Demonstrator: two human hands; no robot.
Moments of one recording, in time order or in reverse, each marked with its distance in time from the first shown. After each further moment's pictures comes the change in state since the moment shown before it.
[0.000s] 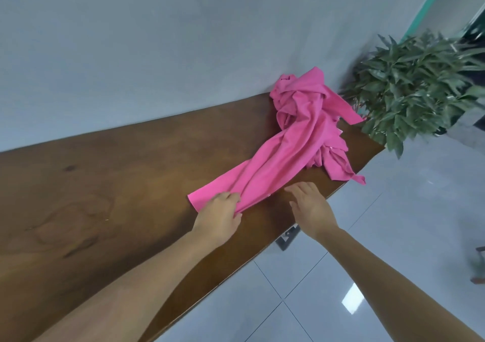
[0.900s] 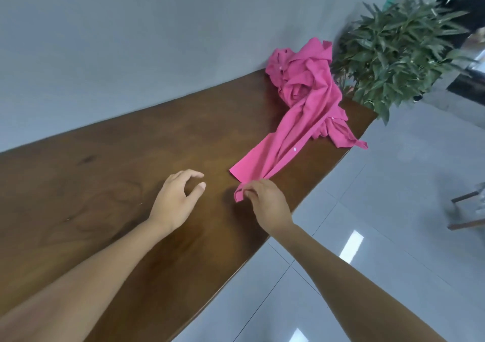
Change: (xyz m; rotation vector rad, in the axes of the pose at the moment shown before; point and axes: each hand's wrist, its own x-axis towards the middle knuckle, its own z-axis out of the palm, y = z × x) left_hand -0.066 -0.135 -0.065 -0.405 0.097 -0.107; right_hand -0.022 -0.176 0.056 0.346 -0.022 0.193
